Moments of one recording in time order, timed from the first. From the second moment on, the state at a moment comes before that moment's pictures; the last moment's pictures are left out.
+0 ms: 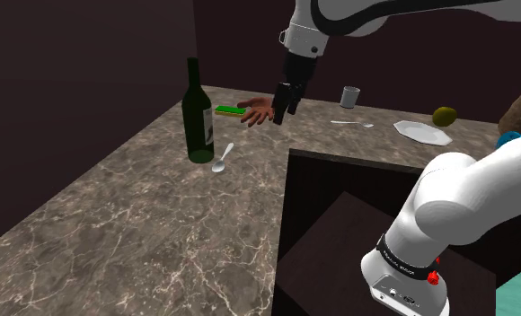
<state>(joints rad) 0.05 -0.60 0.08 -2.40 0.12 1.90 -0.15</state>
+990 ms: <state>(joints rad) 0.11 -0.09 0.17 -2.27 0.04 2.32 -0.22</state>
